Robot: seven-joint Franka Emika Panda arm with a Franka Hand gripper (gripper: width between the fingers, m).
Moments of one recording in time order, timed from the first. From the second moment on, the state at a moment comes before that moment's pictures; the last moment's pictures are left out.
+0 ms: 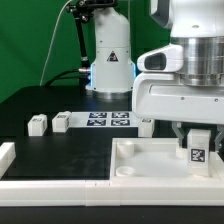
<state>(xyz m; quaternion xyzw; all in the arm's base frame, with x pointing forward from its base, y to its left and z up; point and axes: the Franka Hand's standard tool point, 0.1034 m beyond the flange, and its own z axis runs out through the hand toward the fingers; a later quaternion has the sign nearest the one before) 0.633 0.120 0.066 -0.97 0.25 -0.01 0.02</state>
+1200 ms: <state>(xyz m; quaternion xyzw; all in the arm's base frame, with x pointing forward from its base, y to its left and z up) 0.633 0.124 0.065 -0.93 0.37 -0.01 0.03</state>
